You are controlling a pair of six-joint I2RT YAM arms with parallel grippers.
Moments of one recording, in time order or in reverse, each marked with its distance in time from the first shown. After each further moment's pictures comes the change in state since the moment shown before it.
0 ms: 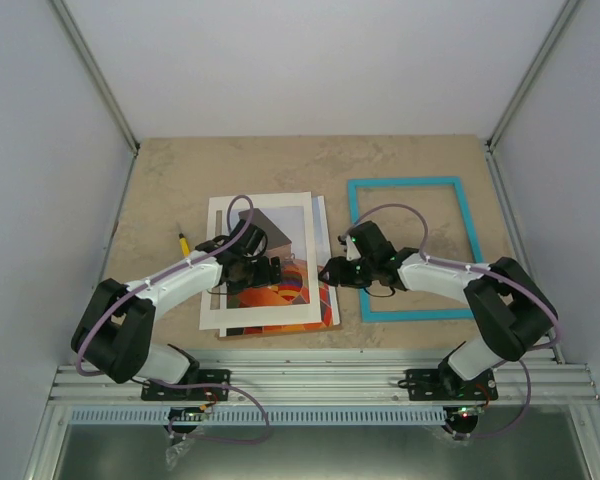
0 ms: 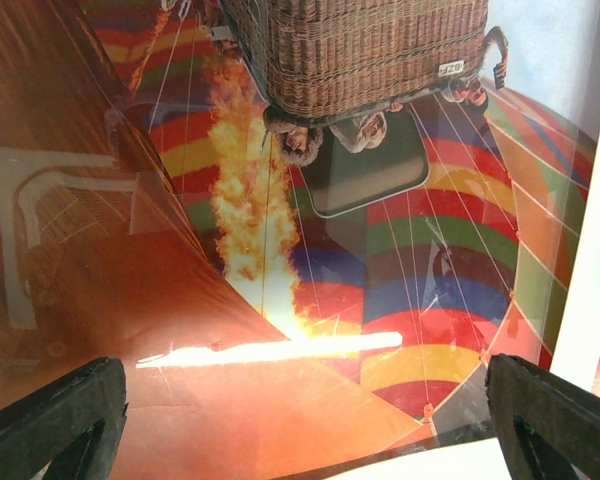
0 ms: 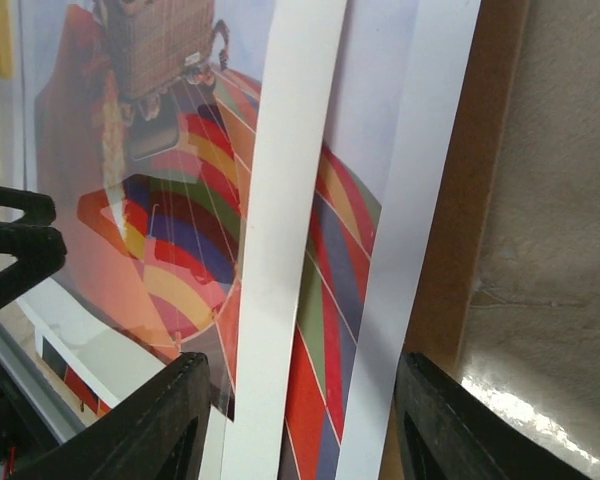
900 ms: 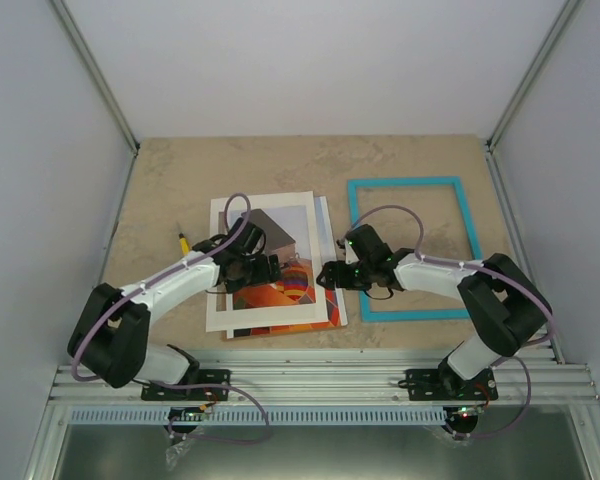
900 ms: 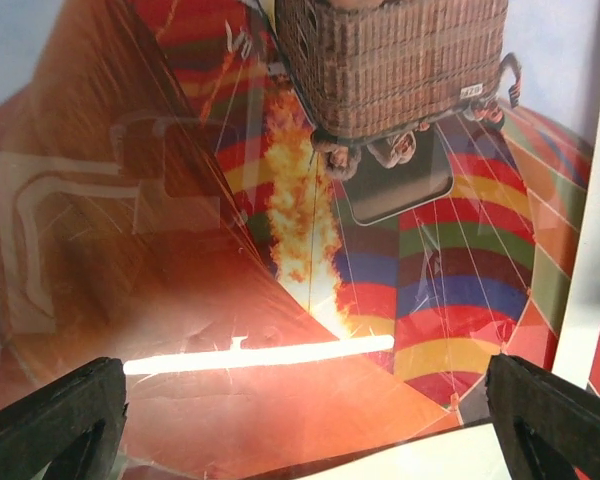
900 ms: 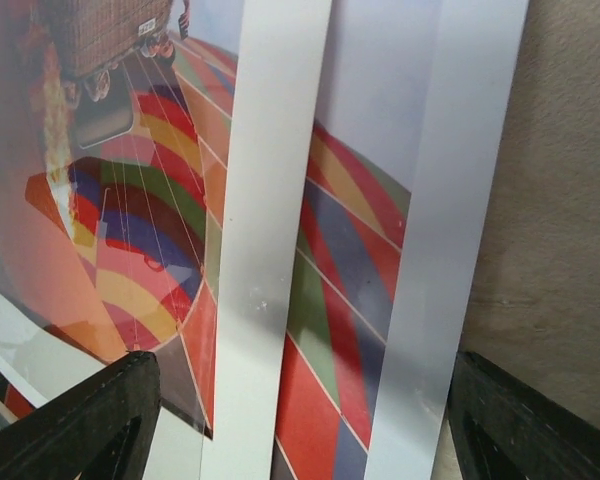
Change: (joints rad) left arm 0.002 -0.036 0.016 -0.028 -0.026 -0.005; right arm 0.010 0.027 0.004 -0.028 0.057 -0.046
